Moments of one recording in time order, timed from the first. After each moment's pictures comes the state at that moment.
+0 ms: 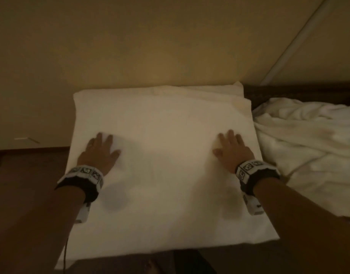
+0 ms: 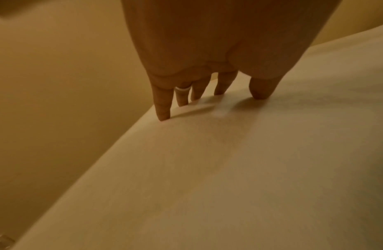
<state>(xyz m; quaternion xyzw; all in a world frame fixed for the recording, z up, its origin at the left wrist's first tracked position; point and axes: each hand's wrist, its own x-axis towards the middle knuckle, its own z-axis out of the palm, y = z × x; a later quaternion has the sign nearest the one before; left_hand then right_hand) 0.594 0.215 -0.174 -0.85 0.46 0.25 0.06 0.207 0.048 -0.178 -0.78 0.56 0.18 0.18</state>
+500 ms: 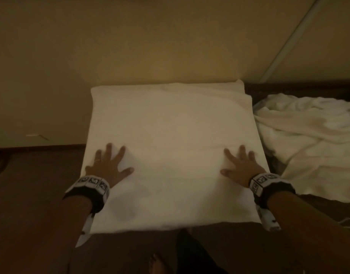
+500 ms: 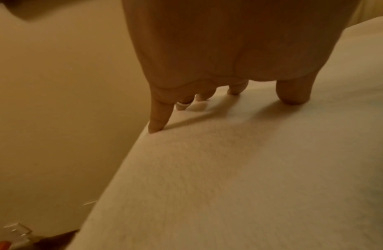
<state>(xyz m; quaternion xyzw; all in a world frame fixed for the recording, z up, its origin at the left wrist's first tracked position) 0.578 0.297 -0.172 -0.81 0.47 0.31 0.14 0.168 0.130 -0.168 -0.74 0.57 0.26 0.24</state>
